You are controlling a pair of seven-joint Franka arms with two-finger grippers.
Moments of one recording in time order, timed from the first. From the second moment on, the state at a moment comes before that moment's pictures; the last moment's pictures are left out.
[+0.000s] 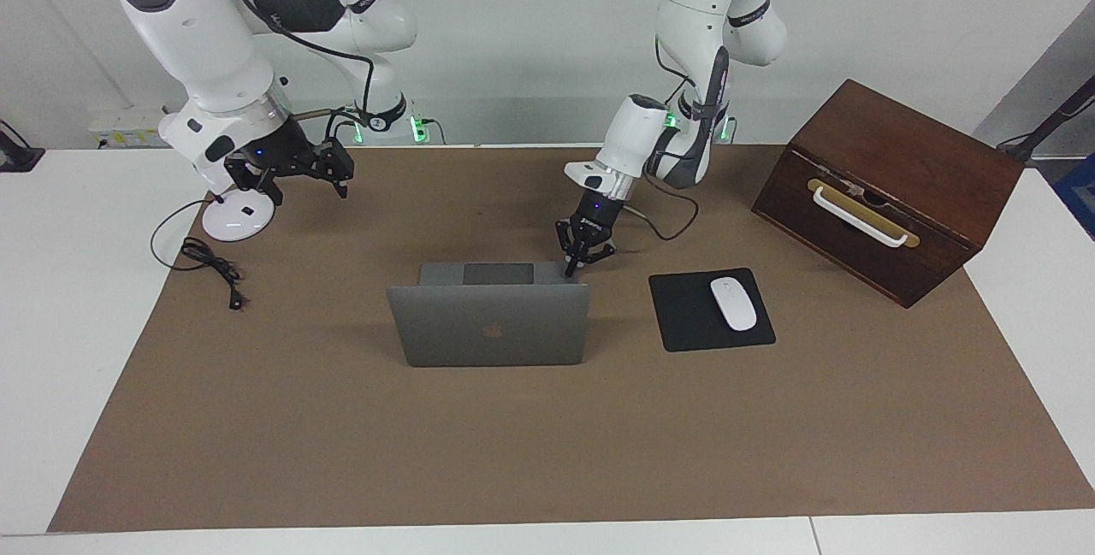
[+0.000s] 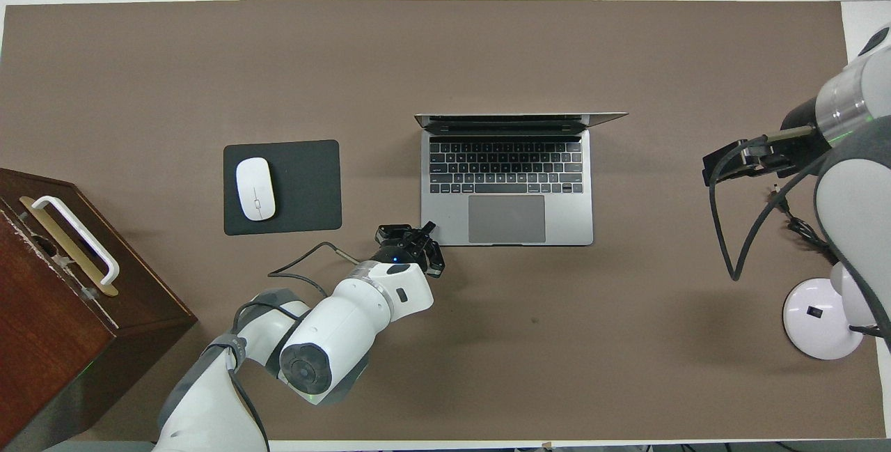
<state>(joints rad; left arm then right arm) -0.70 0.25 0.00 -2.46 0.03 3.39 -0.17 0.07 0.04 -0.01 -1.63 0.05 1.59 -0.01</state>
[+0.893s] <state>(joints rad) -0.66 -0.08 0.01 -2.24 0.03 2.46 -0.23 0.07 0.04 -0.02 -1.63 0.05 1.59 -0.01</state>
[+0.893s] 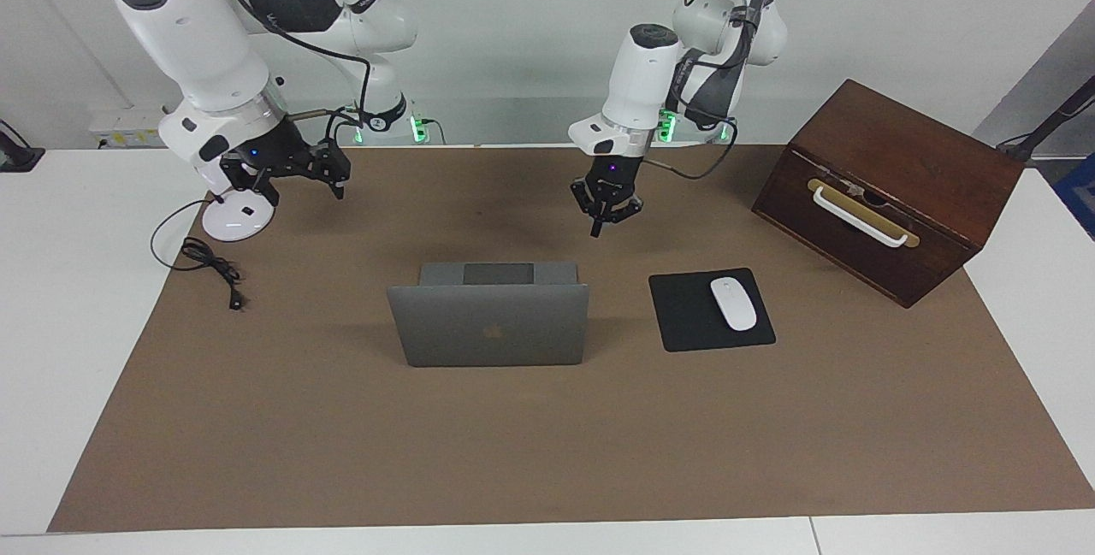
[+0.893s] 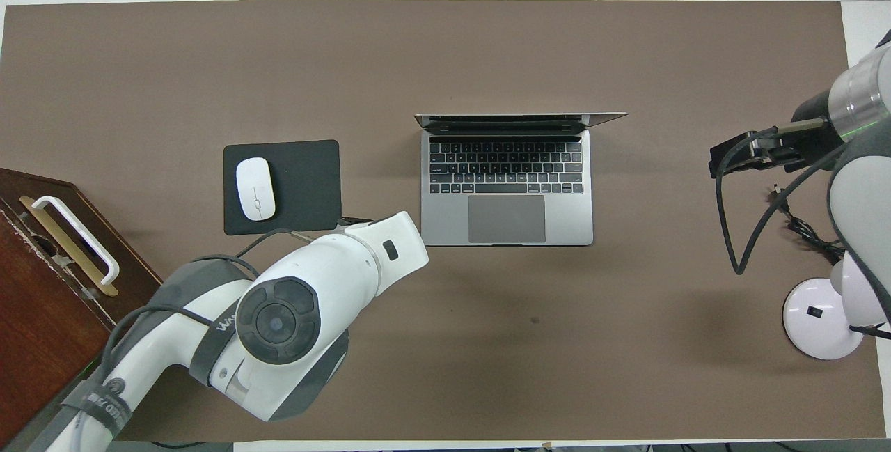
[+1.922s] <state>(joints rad) -0.34 -0.23 0.01 -2.03 0.03 1.93 -0.13 0.07 0.04 -0.02 -1.63 0.05 1.57 -0.01</state>
